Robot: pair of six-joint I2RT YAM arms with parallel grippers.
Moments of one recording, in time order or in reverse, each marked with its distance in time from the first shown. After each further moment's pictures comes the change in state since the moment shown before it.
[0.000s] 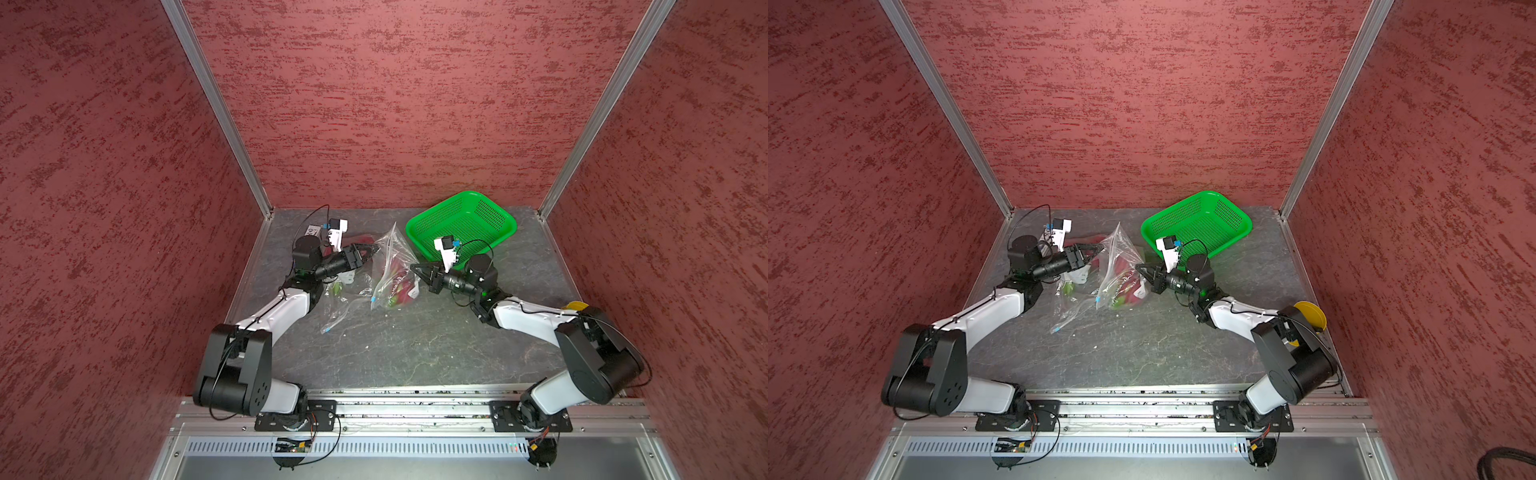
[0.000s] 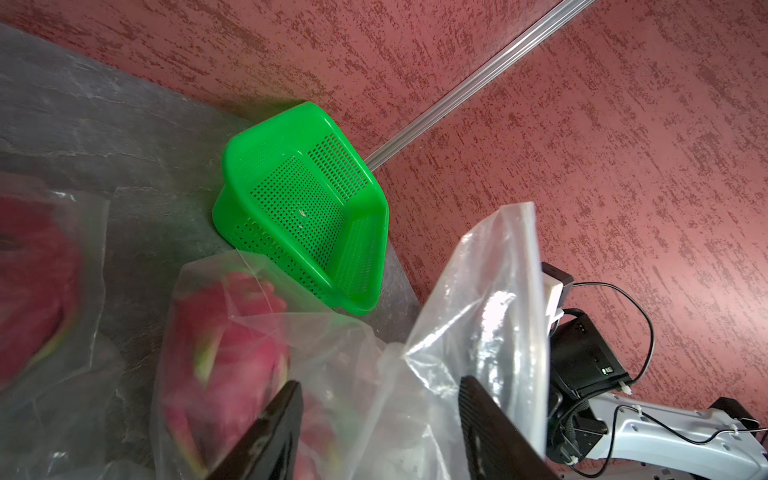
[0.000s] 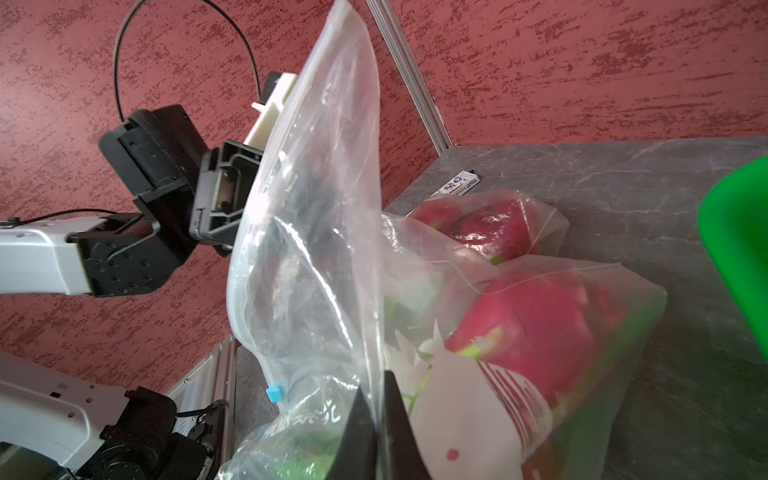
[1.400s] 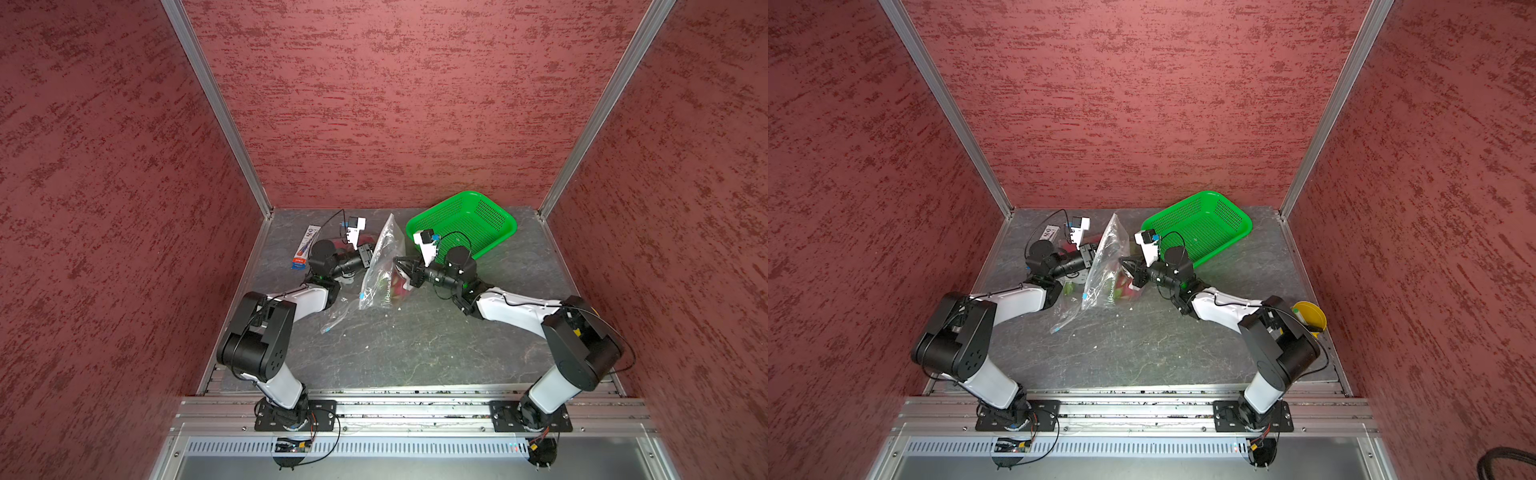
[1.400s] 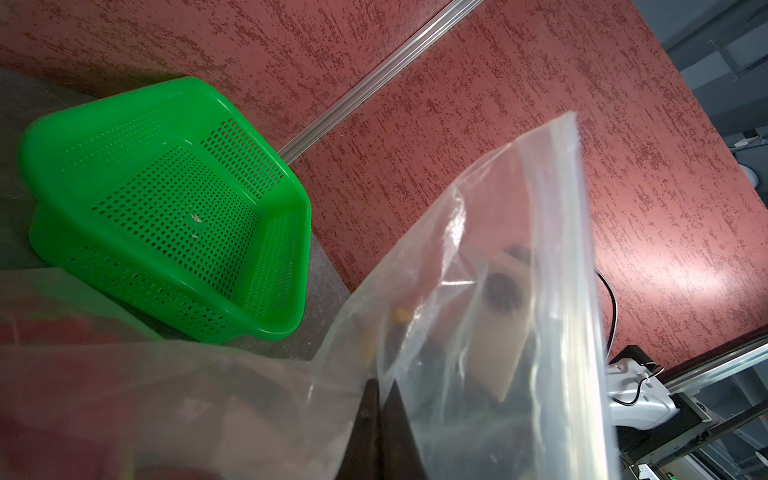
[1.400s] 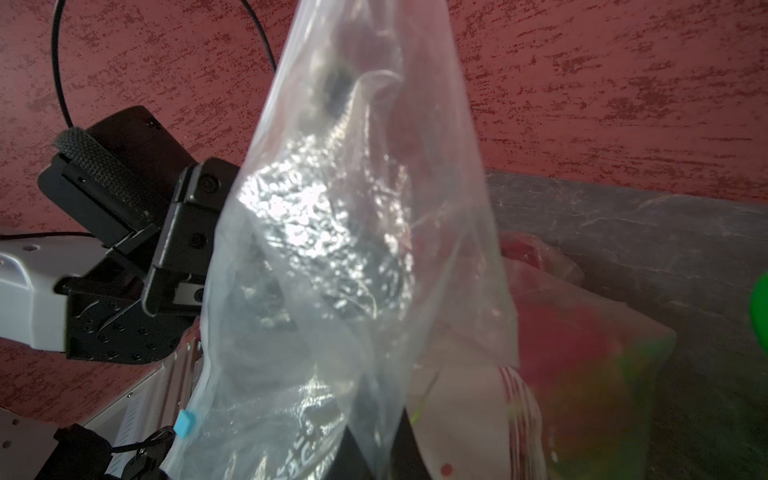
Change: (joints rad) left arm -0.108 0.269 -0.002 0.558 0.084 -0.272; right arm 0.117 0.099 0.174 -0.089 0.150 -0.120
